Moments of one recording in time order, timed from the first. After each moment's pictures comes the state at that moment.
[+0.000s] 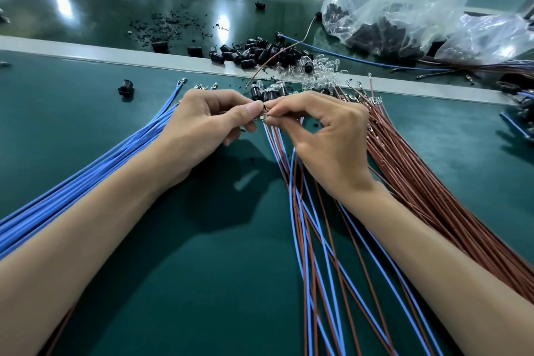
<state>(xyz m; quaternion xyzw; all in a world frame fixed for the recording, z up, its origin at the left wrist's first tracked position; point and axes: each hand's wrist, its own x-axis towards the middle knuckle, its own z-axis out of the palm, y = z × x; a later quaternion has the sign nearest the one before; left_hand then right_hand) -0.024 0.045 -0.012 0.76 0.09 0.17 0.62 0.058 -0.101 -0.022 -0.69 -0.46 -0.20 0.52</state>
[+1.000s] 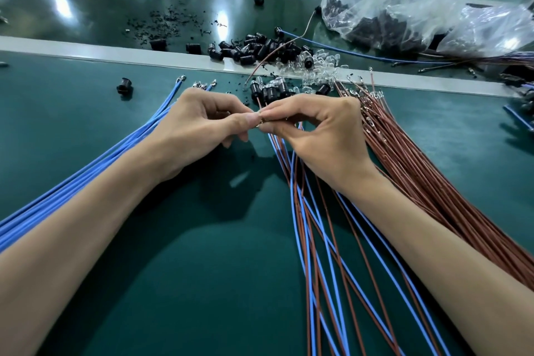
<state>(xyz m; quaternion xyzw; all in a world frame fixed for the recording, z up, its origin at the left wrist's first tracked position) -0.028 0.053 -0.009 0.82 0.05 0.13 0.56 0.058 -0.102 -0.020 -0.70 -0.45 -0.07 0.54</state>
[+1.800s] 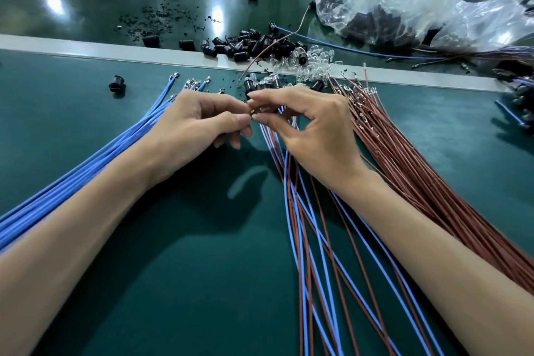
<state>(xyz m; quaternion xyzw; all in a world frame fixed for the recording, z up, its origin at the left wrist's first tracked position) -0.030 0.048 -0.006 0.80 0.05 0.11 0.59 0.059 -0.101 -0.015 -0.72 -0.47 -0.13 0.49</state>
